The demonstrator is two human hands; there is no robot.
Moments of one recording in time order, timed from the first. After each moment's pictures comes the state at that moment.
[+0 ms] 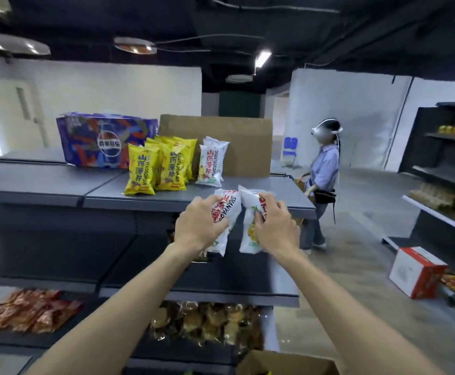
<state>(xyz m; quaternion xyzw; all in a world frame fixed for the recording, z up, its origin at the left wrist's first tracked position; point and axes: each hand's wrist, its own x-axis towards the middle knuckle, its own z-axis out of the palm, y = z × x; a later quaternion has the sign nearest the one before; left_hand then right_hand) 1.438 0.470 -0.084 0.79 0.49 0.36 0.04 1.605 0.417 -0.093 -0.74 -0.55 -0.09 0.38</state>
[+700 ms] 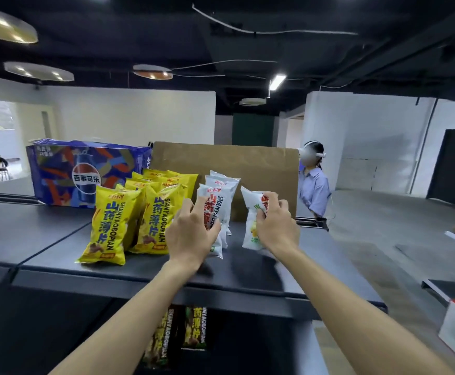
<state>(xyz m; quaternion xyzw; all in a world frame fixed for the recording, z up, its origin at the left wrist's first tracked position) 1.498 0.701 -0.056 0.71 0.53 0.46 -0.11 1.680 0.691 -0.048 -0.72 -0.54 -0.10 0.41</state>
